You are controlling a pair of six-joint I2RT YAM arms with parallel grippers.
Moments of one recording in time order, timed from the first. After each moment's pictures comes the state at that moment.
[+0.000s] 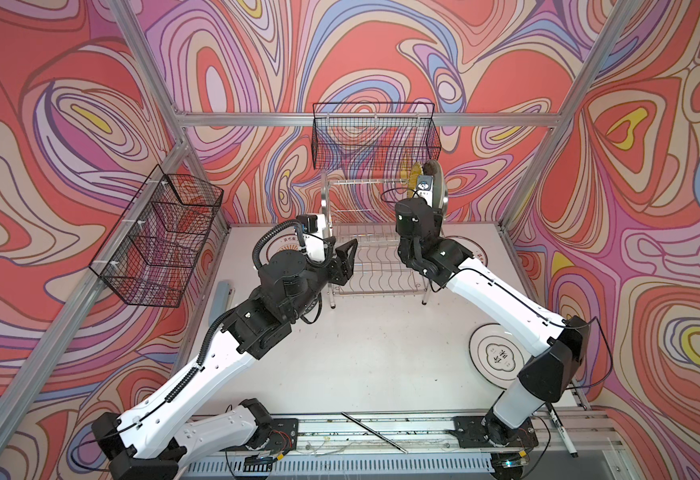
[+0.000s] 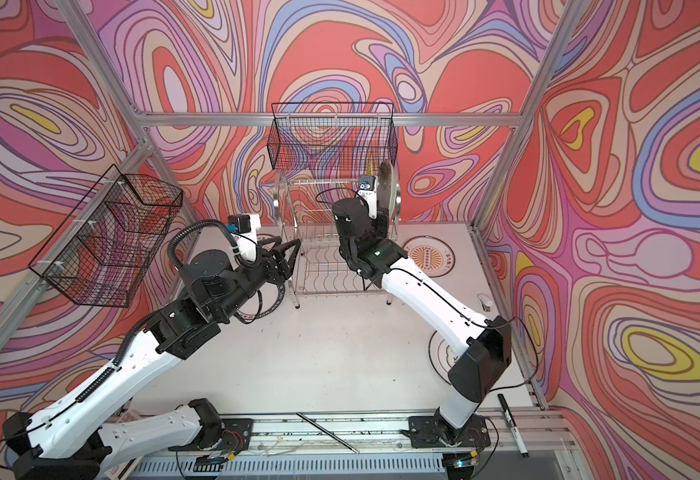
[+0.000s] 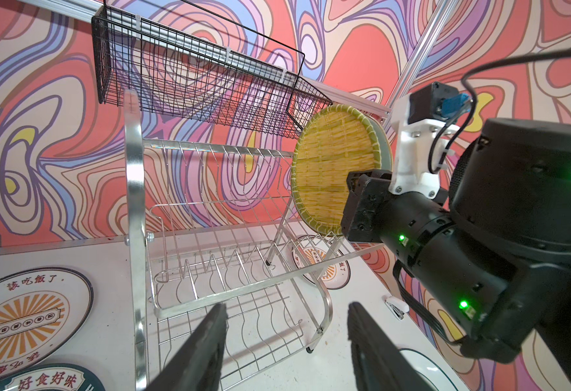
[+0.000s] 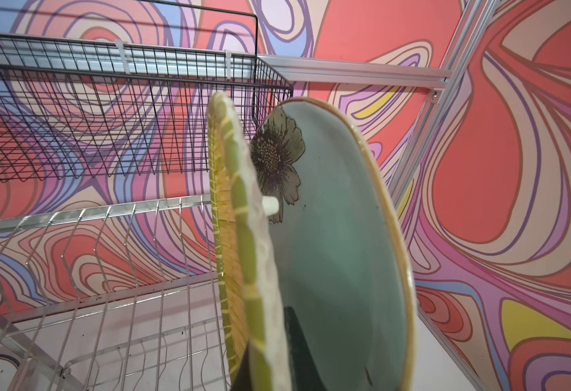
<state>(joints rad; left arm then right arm) -0.75 1.06 1.20 -0.19 -0.23 -0.37 0.69 1.68 1.72 -0.30 1.00 0.16</state>
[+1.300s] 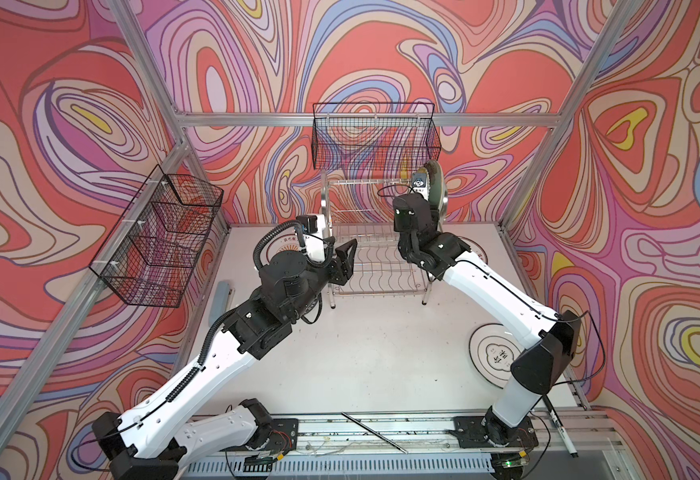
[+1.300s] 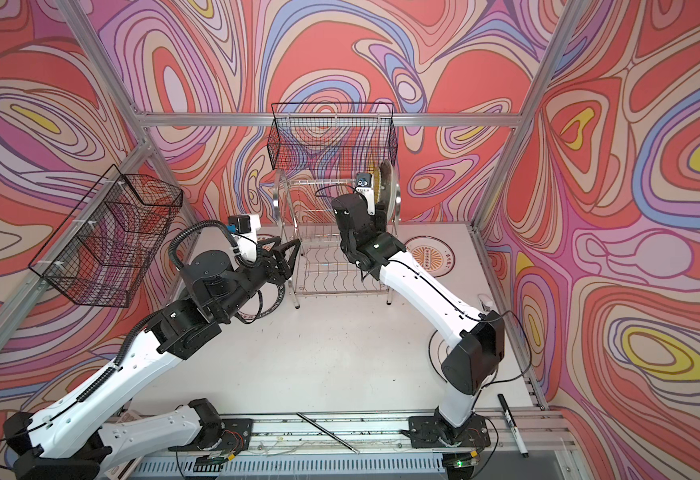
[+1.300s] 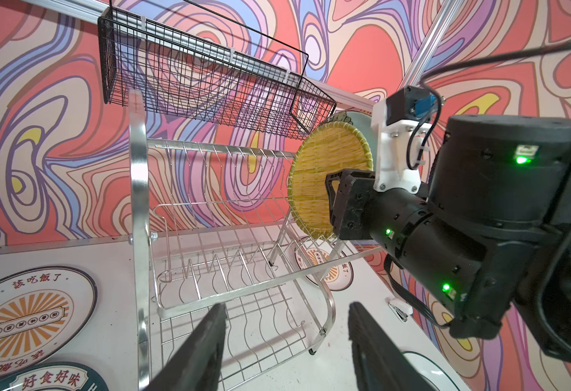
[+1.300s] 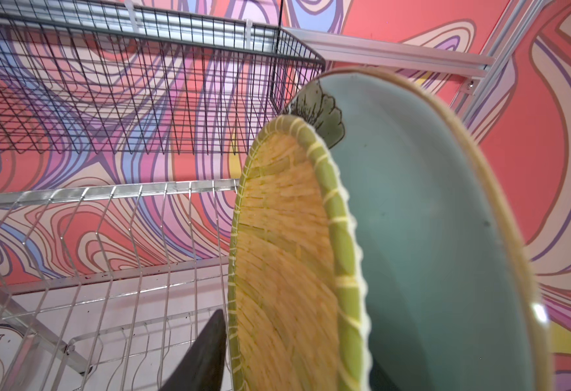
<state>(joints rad) -0.75 1.06 1.19 -0.18 -0.25 -0.37 0.67 1.73 1.79 -0.38 0.90 0.16</state>
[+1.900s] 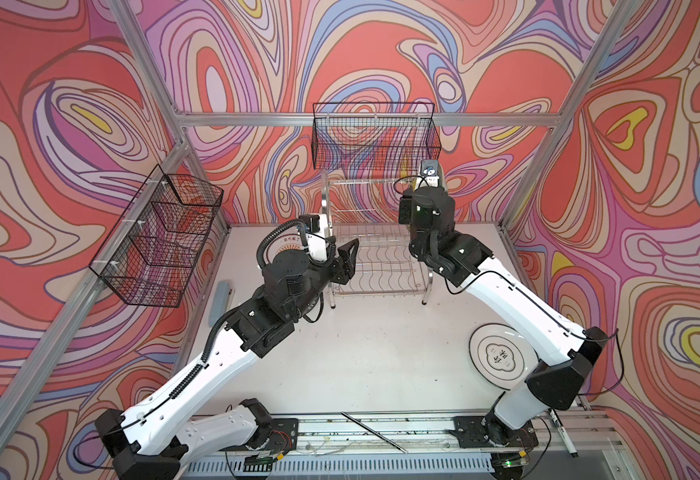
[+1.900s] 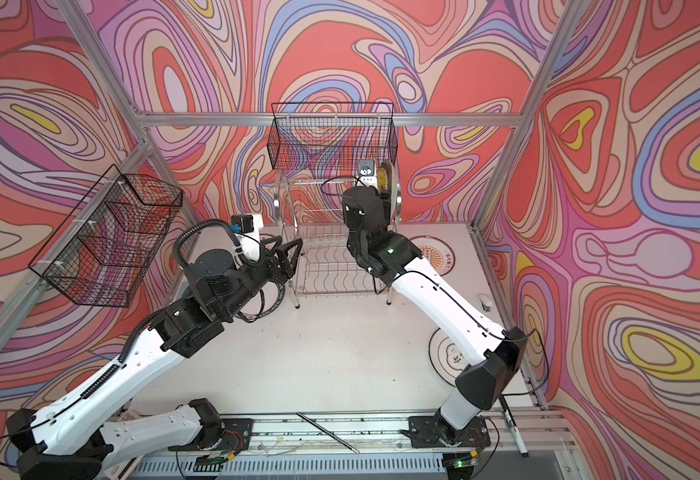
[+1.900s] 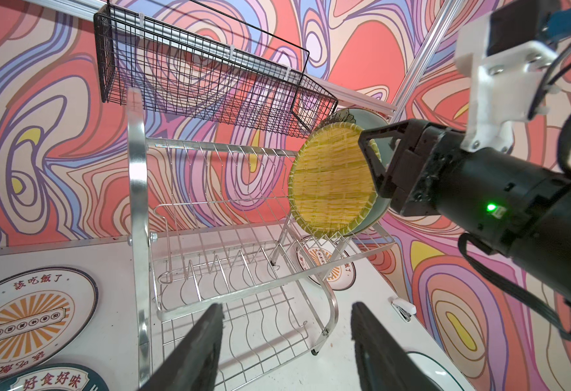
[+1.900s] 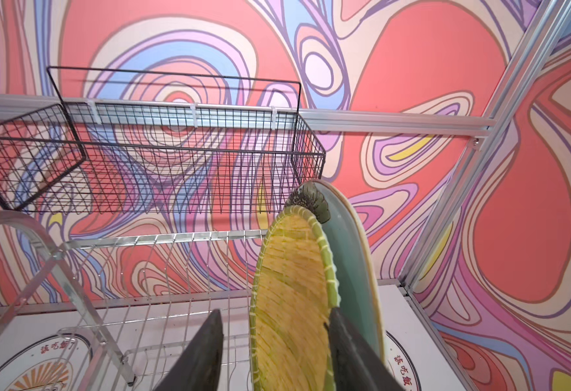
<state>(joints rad) -0.75 1.08 1.19 -0.17 -0.25 -0.36 0.71 1.61 1.80 -0.29 0.83 0.04</state>
